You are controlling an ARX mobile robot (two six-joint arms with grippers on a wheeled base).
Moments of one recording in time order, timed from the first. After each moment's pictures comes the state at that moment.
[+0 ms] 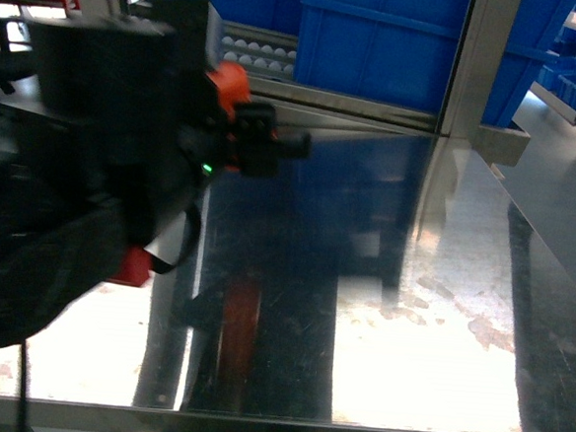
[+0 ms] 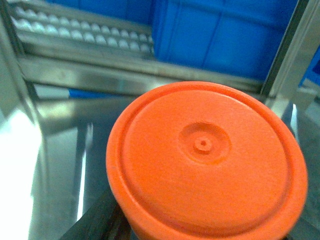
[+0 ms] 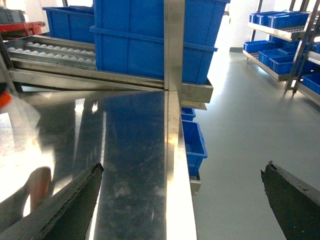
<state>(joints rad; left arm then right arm) -0.40 2.06 0.92 1.11 -0.27 -0.10 0.00 0.00 0.01 -0.01 0.00 0.00</state>
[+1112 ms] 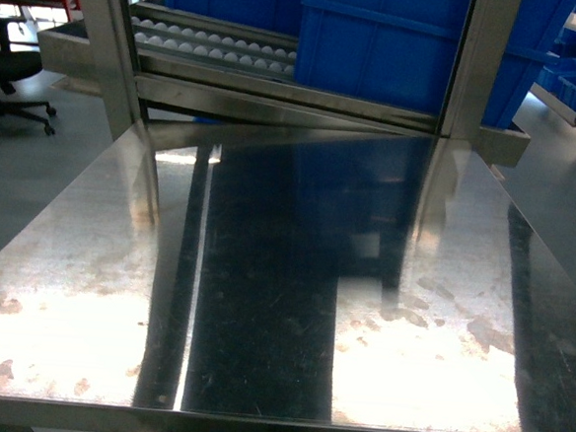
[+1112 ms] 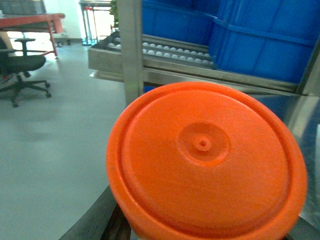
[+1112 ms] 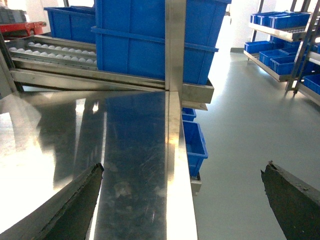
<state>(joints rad) 0.00 0.60 0.05 0.54 0.00 -0.02 0.00 0.00 0.01 -0.01 0.00 0.00</state>
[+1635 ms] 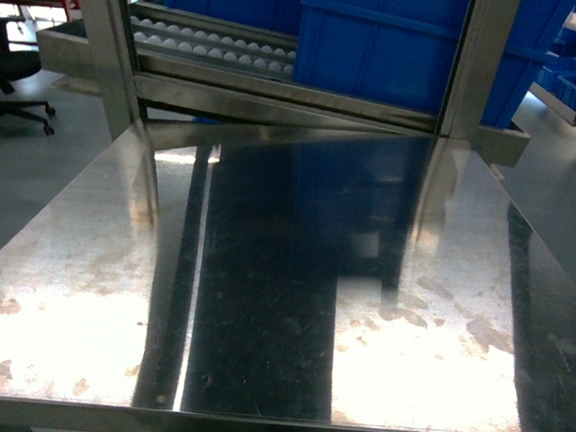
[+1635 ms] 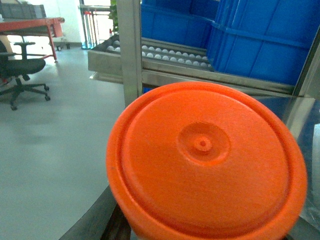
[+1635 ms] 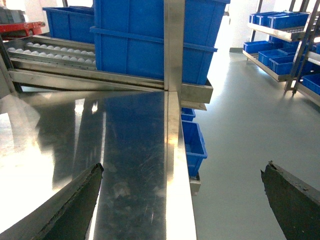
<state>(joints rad) 0.00 0.48 0.01 0.47 0.00 -0.02 0.00 0.00 0.01 -0.01 0.00 0.00</state>
